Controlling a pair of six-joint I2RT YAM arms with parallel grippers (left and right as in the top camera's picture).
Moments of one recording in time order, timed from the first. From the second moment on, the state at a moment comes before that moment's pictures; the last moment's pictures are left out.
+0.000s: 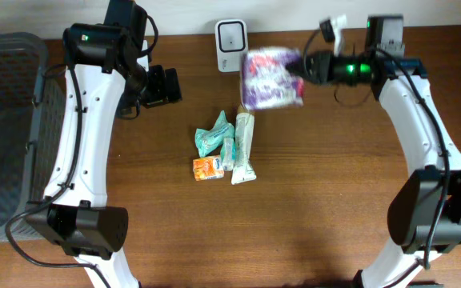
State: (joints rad) left arm -0.17 1.97 2.24 -1.60 0.05 -0.35; right arm -0.01 1.91 1.69 -0.57 -1.06 0.16
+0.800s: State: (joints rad) left arm -0.17 1.97 2.24 -1.60 0.05 -0.35; right arm 0.16 1.90 1.74 -0.68 -0.51 0.39
